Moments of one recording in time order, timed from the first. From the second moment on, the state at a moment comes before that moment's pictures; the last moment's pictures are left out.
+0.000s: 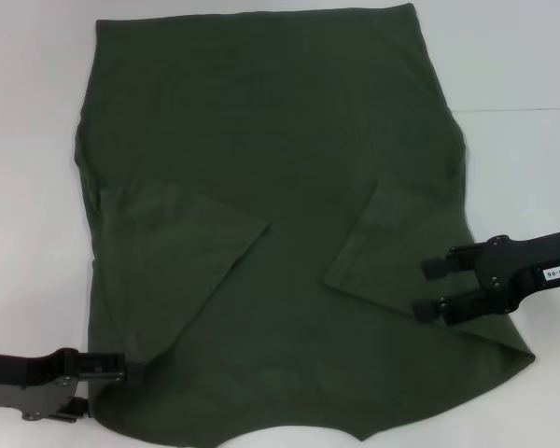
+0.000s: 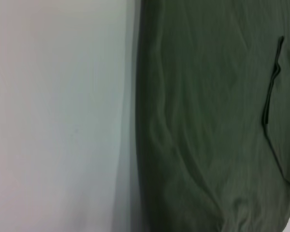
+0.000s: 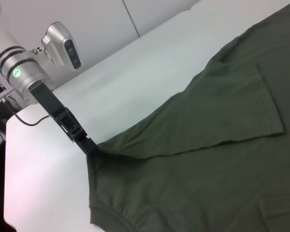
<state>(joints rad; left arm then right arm) -0.58 -1.96 0.37 0.50 2.62 1.63 -2.44 0.69 1.88 -0.85 -0.50 -2.10 -1.60 1.65</state>
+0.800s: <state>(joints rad) -0.58 -1.96 0.36 0.50 2.62 1.60 -2.44 0.69 1.88 -0.85 -0.50 -2.10 -1.60 1.65</state>
